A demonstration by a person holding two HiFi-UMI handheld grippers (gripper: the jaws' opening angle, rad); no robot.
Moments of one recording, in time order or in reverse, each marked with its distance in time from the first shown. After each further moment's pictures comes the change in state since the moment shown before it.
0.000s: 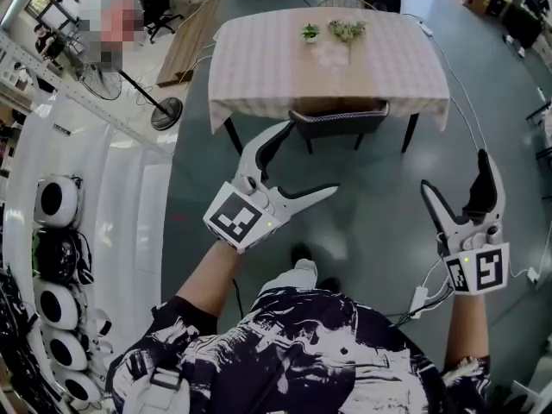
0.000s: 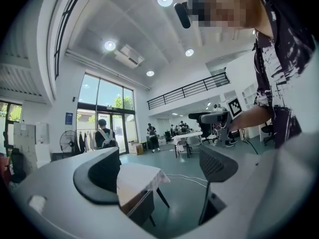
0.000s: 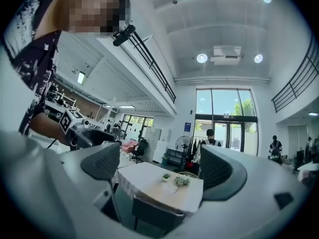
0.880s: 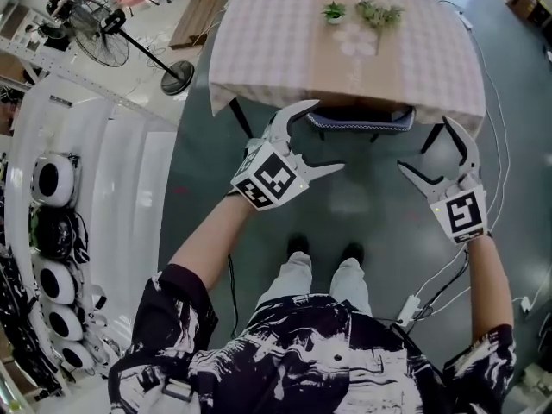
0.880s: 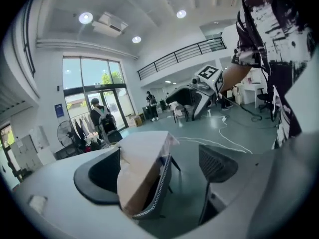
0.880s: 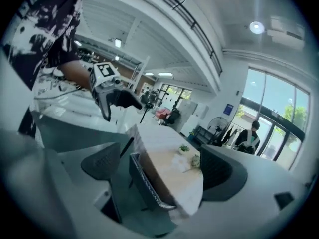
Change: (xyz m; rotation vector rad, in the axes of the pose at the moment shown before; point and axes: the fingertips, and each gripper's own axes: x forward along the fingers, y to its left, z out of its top) left arm 0.128 0.110 -0.161 0.162 0.374 -0.054; right arm 0.183 -0.030 -0.212 -0.329 0.369 0.455
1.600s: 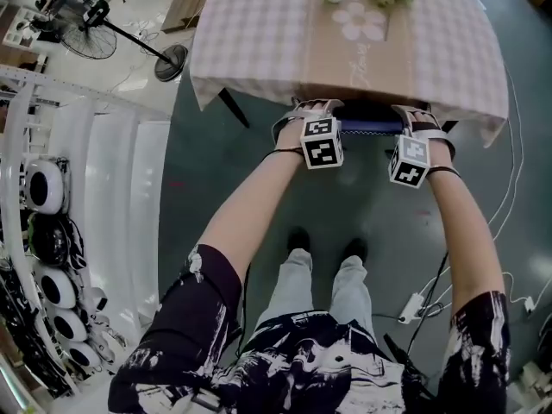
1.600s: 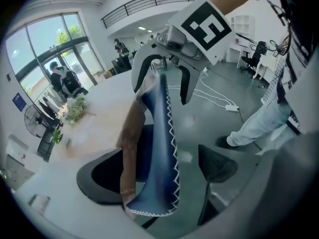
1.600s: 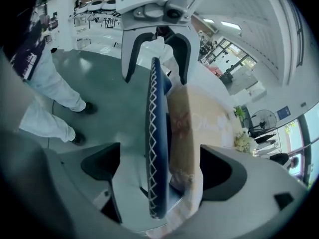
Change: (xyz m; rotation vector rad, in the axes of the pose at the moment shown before) left arm 0.197 0.006 -0.238 0.172 0.592 -0.282; right arm 0.218 0.059 -0.253 -0.478 0.579 0.435
